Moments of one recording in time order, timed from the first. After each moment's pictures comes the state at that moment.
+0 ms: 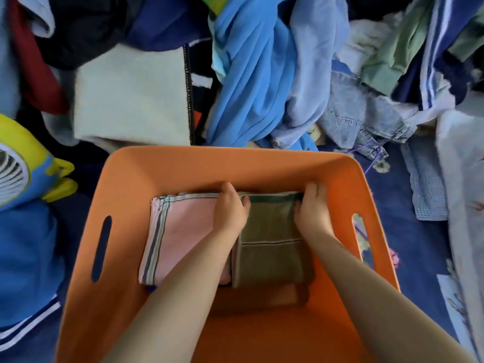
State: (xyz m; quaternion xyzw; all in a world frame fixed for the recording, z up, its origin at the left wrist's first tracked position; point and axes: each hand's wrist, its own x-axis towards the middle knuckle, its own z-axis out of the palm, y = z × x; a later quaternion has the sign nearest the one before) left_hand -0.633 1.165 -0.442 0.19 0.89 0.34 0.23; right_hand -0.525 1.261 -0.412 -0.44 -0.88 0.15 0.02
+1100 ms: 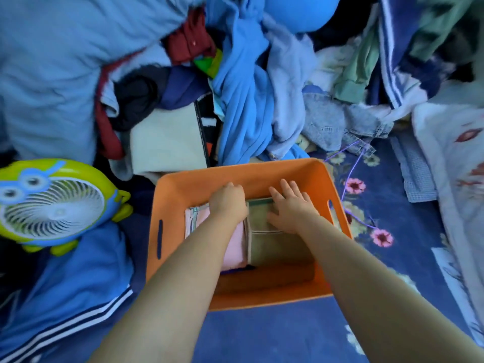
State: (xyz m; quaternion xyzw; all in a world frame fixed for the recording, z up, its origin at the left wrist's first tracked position) left_hand -0.623 1.130 -0.312 0.38 0.91 -0.02 0.17; right_hand -0.518 1.216 -0.312 -0.31 -0.91 0.17 -0.23
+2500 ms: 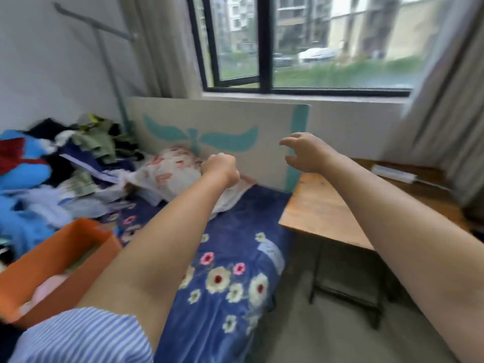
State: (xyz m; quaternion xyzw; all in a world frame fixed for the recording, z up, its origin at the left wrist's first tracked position) left_hand 0.026 0.805 0.063 0.80 0.60 0.03 -0.03; right_hand 0.210 0.759 0.079 -0.67 -0.73 -0.02 0.13
